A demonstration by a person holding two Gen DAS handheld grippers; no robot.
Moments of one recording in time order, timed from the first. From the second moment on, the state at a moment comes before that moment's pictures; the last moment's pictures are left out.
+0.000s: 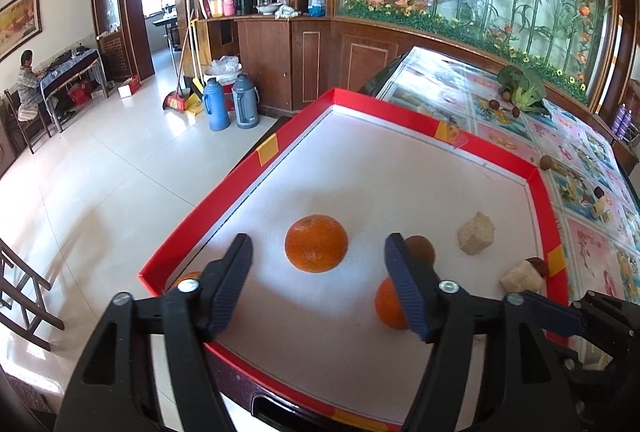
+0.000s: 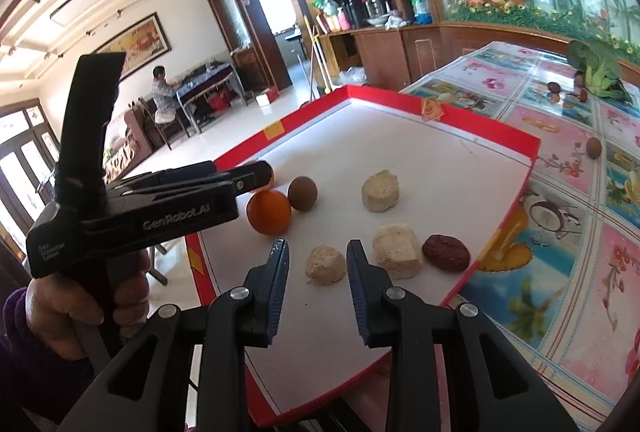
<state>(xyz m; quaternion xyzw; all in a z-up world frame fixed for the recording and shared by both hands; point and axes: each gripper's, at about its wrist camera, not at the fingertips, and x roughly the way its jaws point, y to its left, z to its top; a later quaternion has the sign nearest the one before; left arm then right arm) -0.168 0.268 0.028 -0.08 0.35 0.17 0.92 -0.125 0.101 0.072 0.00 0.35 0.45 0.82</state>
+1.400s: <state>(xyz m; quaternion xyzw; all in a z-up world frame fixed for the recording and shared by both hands) -0.145 0.166 0.059 0.01 0.35 0.11 0.93 -0.071 -0.054 0.098 0.10 0.32 0.32 0.89</state>
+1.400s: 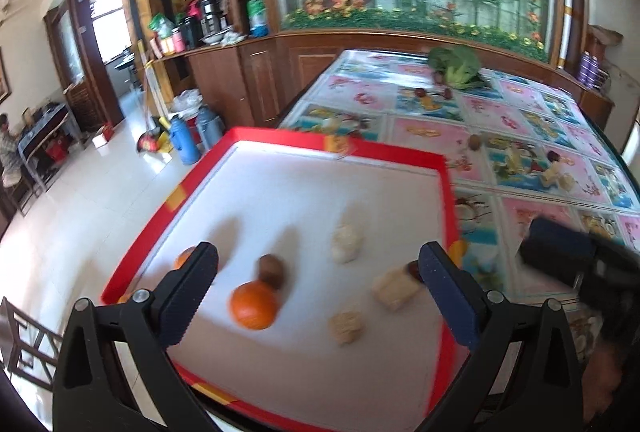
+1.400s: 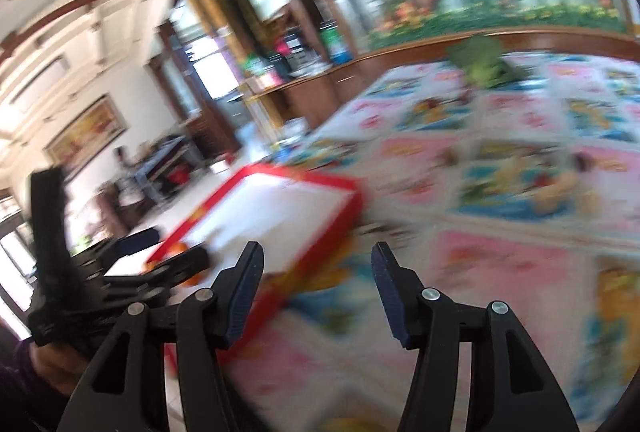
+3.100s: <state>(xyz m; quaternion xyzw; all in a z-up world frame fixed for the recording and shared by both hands) 0.036 -0.054 0.003 0.14 0.38 -0.14 0.90 0.040 -0.184 0.058 0.07 0.47 0.09 0.87</state>
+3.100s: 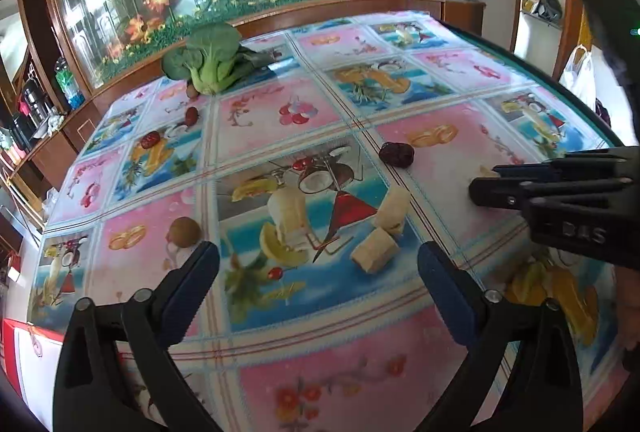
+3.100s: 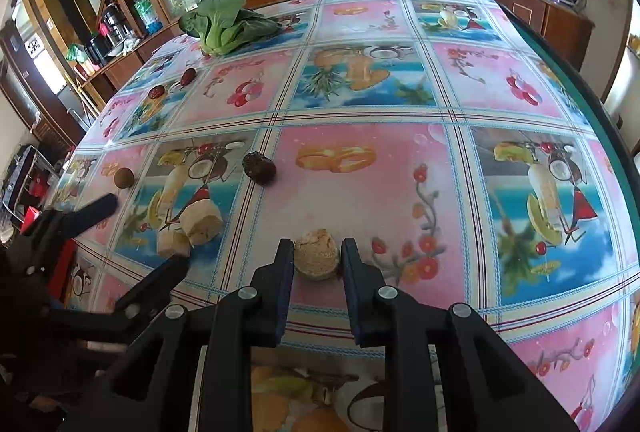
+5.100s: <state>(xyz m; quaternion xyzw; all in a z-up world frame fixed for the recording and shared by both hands) -0.041 0.041 0.002 0.01 0.44 -0.06 0.90 -0.014 -0.095 0.056 -0.04 0.41 0.22 0.89</state>
